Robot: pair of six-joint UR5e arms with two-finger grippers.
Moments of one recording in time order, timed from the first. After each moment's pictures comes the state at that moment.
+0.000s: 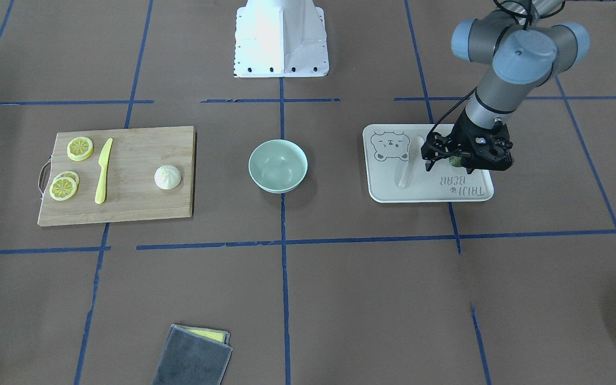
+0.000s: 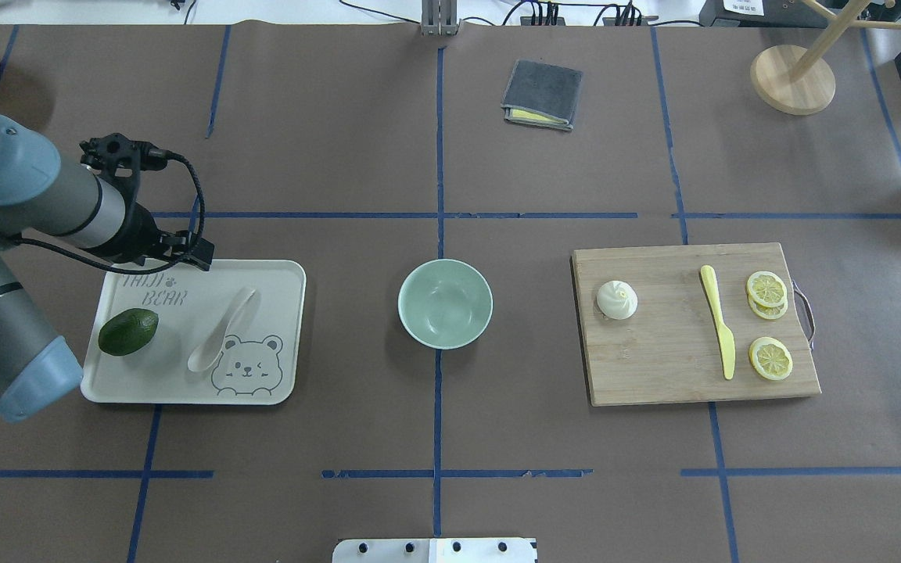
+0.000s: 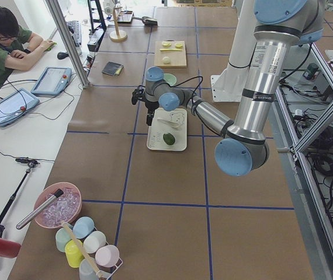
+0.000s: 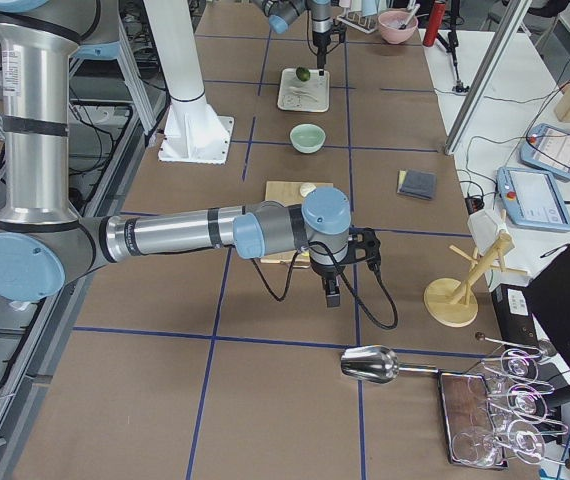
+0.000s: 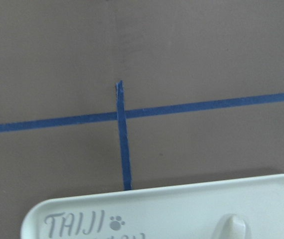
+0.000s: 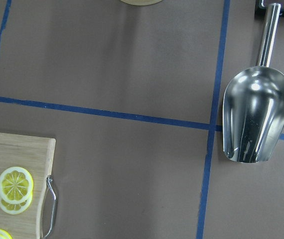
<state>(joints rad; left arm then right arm) -0.74 -1.81 -1.84 -1.81 -1.99 -0.96 1.53 -1.64 1.80 -1.50 2.41 0.09</state>
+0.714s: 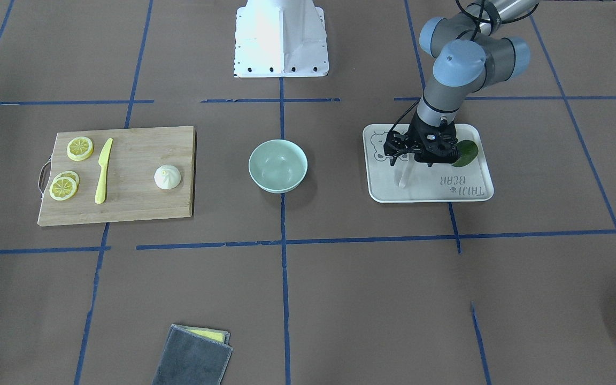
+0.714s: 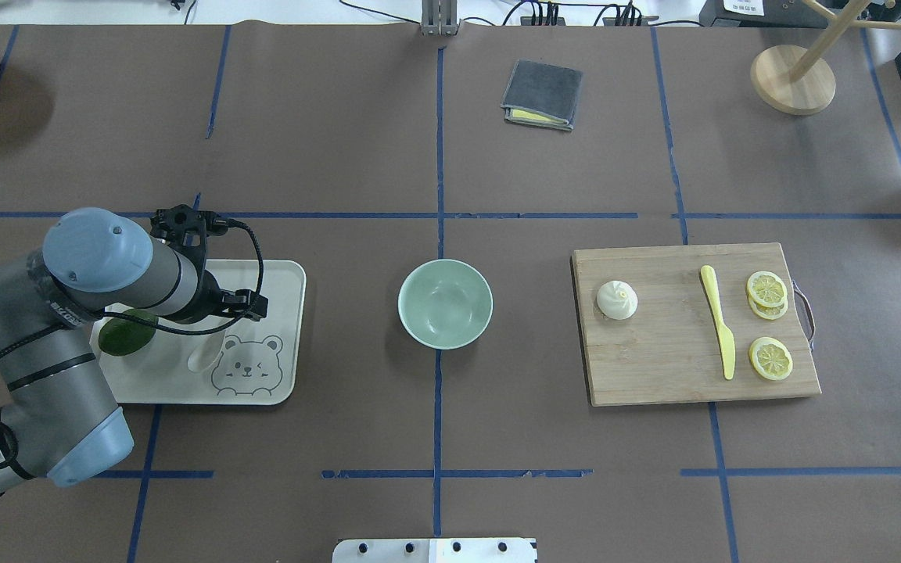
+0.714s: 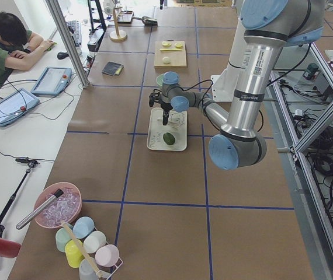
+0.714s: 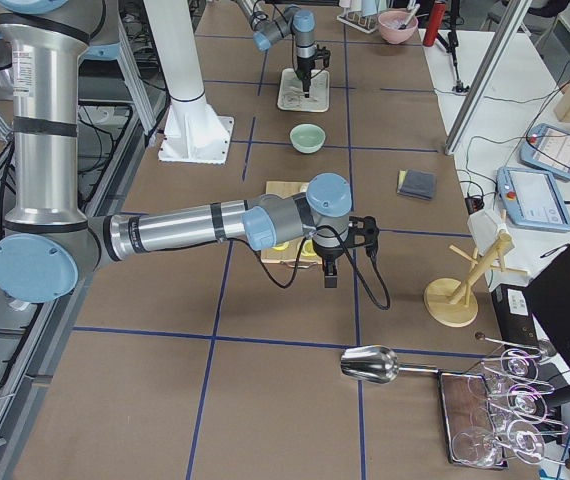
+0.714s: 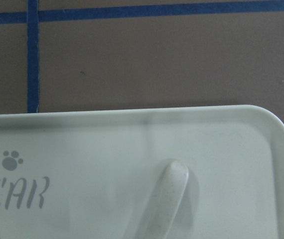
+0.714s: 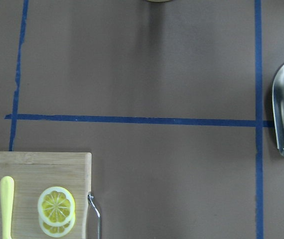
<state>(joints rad) -0.59 -1.83 -1.78 -1.89 -1.88 -1.11 1.40 -1.63 1.83 -1.39 2.41 0.38</state>
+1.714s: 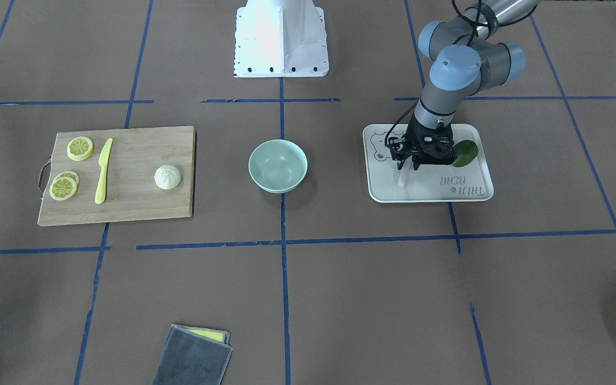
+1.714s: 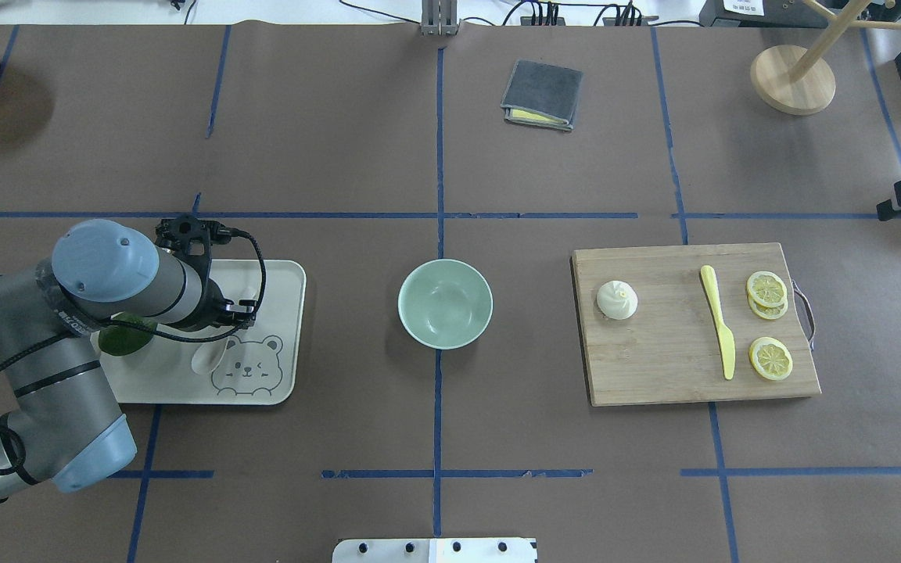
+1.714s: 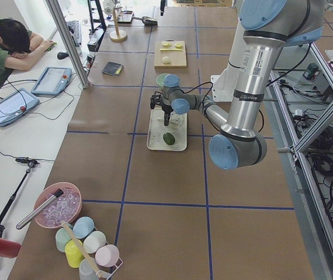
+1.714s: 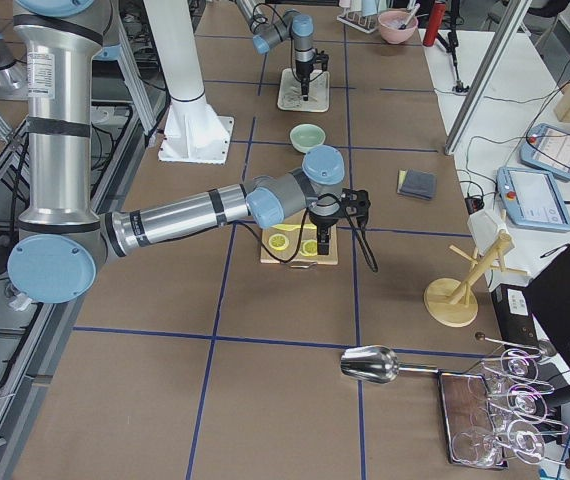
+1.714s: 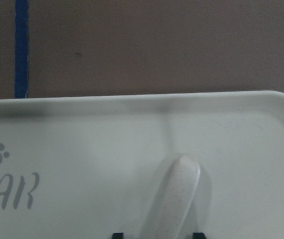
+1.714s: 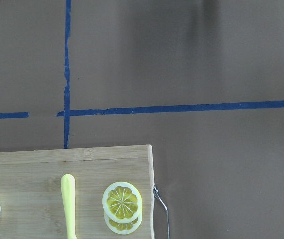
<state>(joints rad) -0.58 -1.83 -1.76 -1.91 -1.87 -1.12 1.27 -1.62 1.91 -1.35 2.40 0.62</state>
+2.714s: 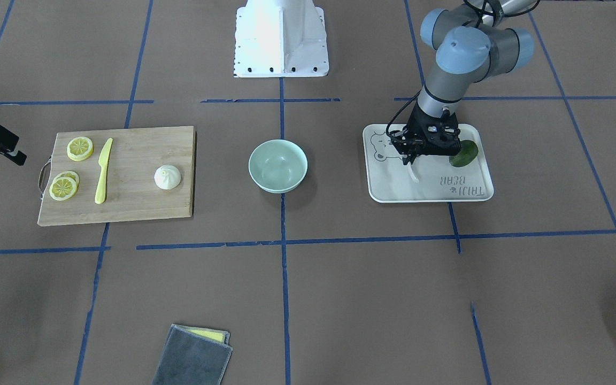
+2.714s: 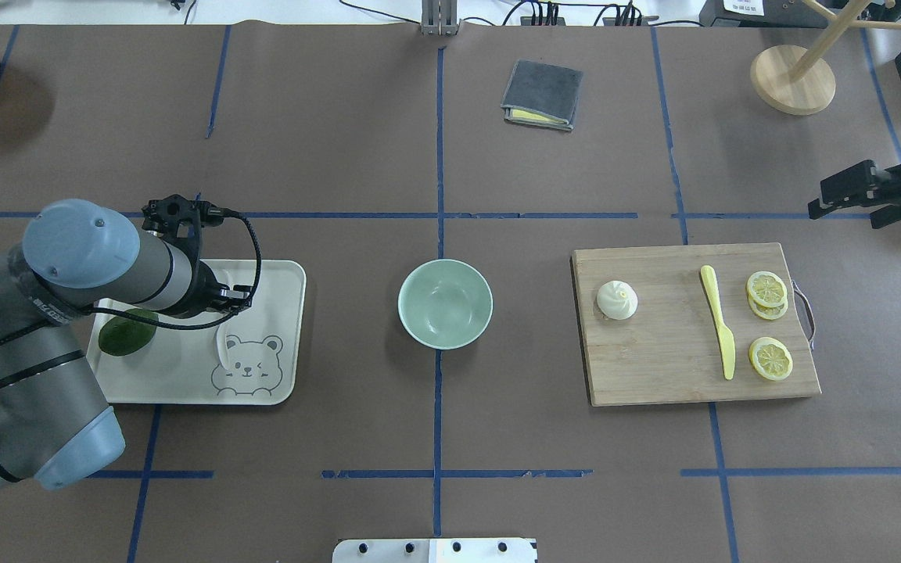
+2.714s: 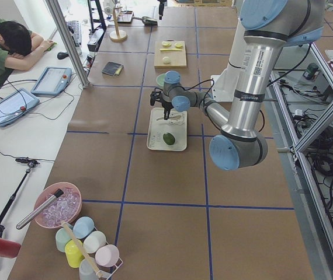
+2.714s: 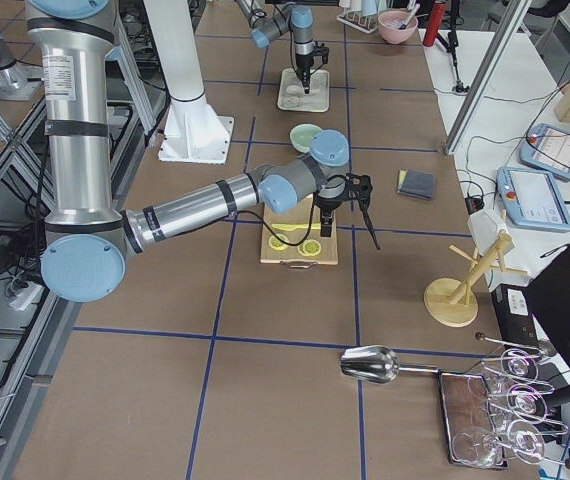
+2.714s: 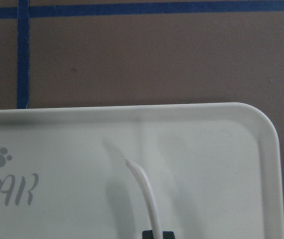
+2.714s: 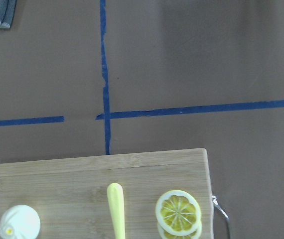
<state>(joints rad) -0.62 -1.84 -1.85 -1.84 -1.88 -1.12 1.11 -1.53 1.91 -1.30 2.32 0.84</state>
